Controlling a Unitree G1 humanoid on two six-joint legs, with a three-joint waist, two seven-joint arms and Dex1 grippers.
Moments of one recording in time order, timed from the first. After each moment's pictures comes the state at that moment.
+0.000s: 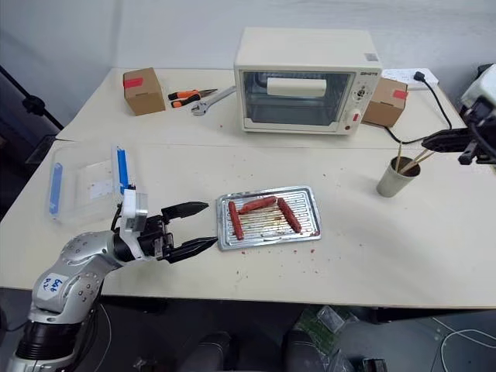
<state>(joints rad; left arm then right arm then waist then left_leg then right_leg) -0.18 0.57 0.08 -0.29 -0.62 0.39 -0.93 -0.94 -1.25 -0.03 0.41 0.25 0.62 1.39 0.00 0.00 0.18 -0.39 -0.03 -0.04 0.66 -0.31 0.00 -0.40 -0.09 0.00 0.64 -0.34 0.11</state>
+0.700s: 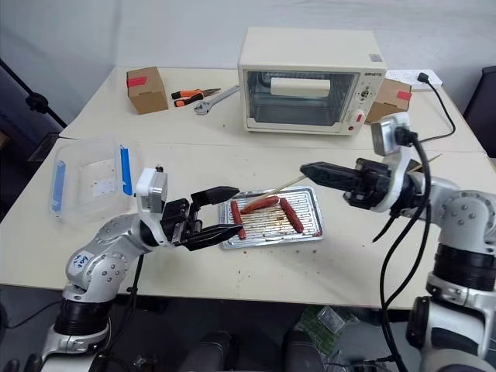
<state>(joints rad) -0.35 0.40 0.01 -0.28 -0.76 0.53 -0.94 -0.64 -0.57 -0.37 -0.10 1.03 1.27 1.03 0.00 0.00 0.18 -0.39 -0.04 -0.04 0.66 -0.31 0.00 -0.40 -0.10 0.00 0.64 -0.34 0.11</state>
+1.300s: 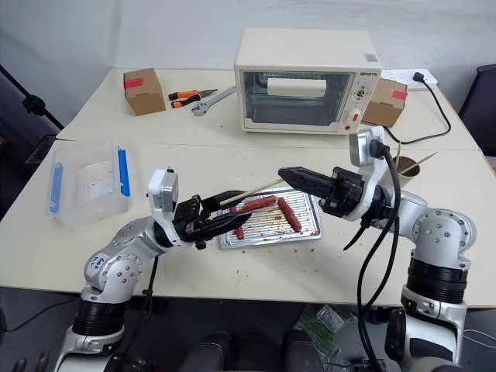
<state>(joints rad) -0.35 0.31 0.01 -0.26 -0.76 0.52 -0.89 -0.58 -0.49 -0.34 -0.14 1.16 1.20 0.86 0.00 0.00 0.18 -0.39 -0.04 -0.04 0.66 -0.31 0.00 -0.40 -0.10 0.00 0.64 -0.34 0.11</state>
